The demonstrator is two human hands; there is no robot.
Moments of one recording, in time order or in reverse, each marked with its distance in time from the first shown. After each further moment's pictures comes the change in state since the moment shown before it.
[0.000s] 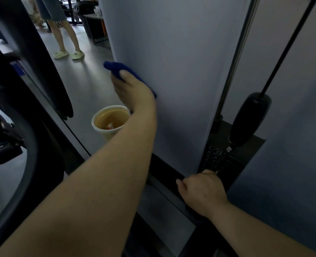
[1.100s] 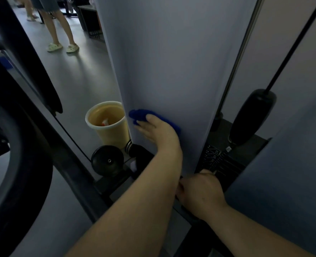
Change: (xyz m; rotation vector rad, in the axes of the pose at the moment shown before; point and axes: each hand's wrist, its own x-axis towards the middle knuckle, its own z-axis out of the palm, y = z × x) left_hand -0.097 -0.059 -0.009 -0.057 -0.039 -0.569; right_hand 0.001 0.004 0.029 -0.070 0.355 0.021
